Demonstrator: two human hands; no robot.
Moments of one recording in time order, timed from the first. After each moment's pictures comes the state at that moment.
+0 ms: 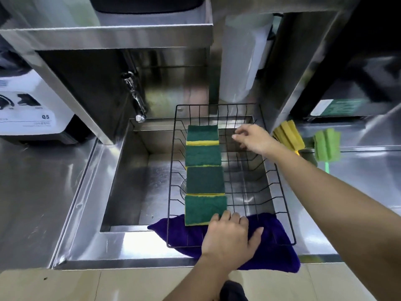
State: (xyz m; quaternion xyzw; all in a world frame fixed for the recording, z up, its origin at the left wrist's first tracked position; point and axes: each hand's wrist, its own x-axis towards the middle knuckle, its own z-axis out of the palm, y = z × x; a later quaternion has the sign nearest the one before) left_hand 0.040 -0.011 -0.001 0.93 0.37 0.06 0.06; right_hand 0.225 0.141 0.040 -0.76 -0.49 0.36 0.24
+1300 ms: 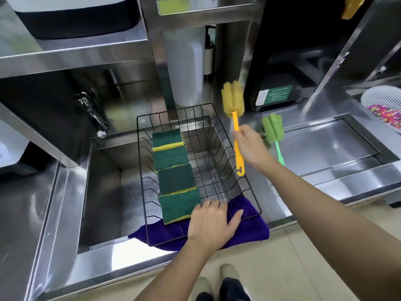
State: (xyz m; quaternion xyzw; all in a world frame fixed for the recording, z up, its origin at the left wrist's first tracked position) left_hand 0.050 -0.013 0.001 0.93 0.33 0.08 0.09; right_hand 0.224 0.031 0.082 -0.79 -0.38 0.27 0.41
